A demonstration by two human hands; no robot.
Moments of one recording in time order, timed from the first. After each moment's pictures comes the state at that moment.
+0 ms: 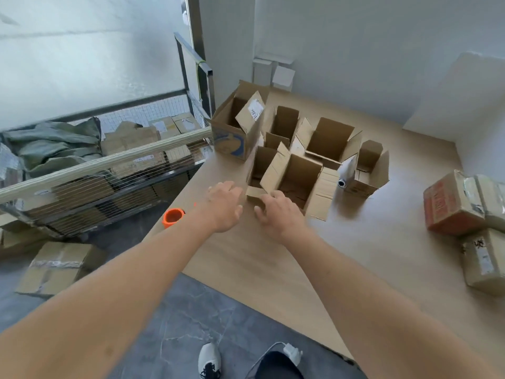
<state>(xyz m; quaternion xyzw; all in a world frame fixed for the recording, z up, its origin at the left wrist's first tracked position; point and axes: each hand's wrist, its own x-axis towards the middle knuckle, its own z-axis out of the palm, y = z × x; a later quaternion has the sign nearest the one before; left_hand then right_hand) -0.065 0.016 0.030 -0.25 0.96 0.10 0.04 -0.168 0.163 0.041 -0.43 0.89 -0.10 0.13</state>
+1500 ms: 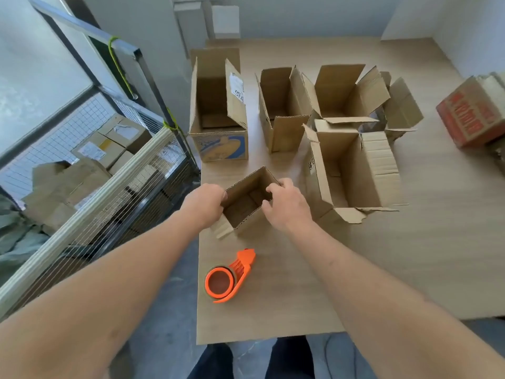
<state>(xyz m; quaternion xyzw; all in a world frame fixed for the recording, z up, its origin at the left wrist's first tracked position) -0.161 -0.275 -0.055 -0.05 0.98 0.08 0.19 -0.203 -0.066 -0.053 -0.14 0.96 -0.17 0.16</state>
